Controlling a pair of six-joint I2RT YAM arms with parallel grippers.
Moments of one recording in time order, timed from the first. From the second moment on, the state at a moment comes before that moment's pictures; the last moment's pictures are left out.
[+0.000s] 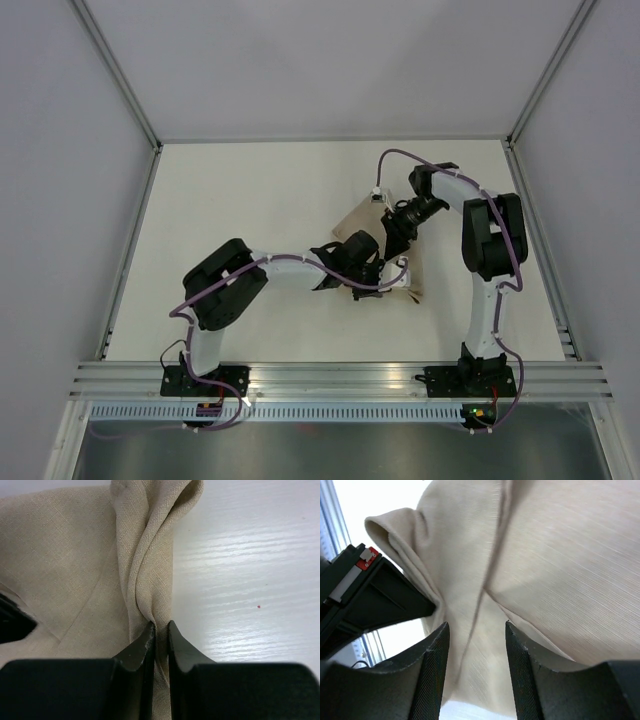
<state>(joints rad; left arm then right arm) -0.99 1.96 1.15 -0.02 0.40 0.60 0.19 2.16 1.60 -1.20 -0.81 -0.94</state>
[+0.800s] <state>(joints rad) -0.75 2.19 1.37 -0.20 1.03 0.25 0.13 1.38 0.93 -0.75 -0.75 -0.98</state>
